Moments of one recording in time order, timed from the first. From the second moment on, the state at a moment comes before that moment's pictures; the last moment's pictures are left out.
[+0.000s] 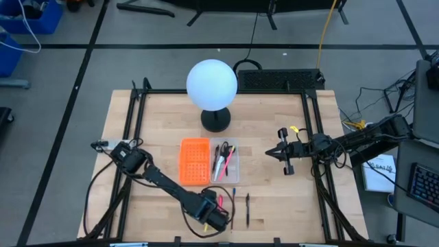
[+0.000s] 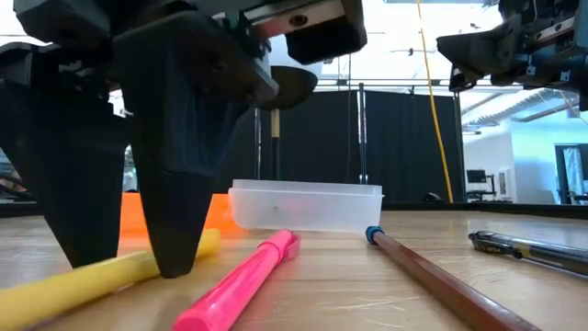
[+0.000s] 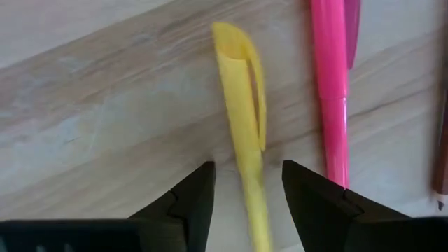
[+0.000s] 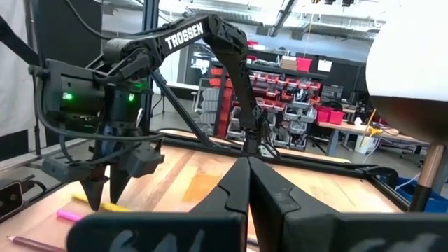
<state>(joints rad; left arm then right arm) -0.56 2.28 1.78 -0.91 0.04 -1.80 0.13 0.86 0.01 1.01 0.00 -0.14</state>
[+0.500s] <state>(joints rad) -0.56 2.30 1.78 -0.94 0.08 -1.78 0.13 0.86 0.01 1.00 0.00 -0.14</state>
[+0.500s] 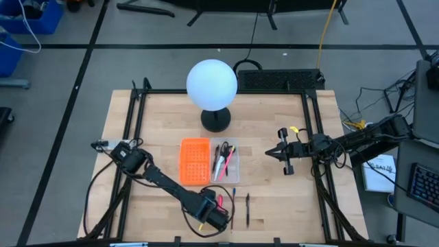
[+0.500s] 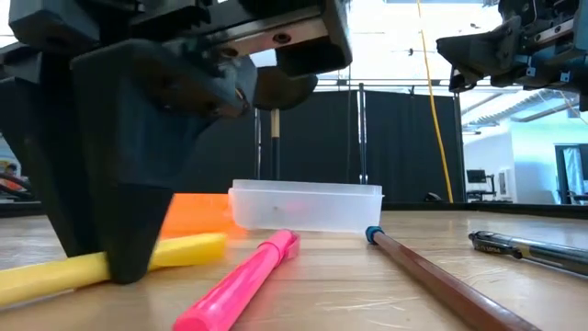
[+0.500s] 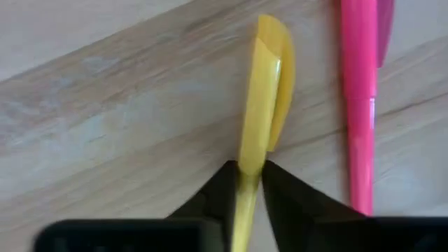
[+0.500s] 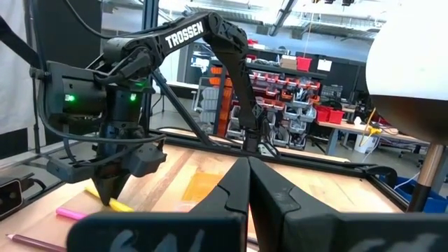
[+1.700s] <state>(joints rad) -0.18 2.06 1.77 -1.01 -0.11 -1.39 0.13 0.86 0.01 0.98 0.00 -0.14</state>
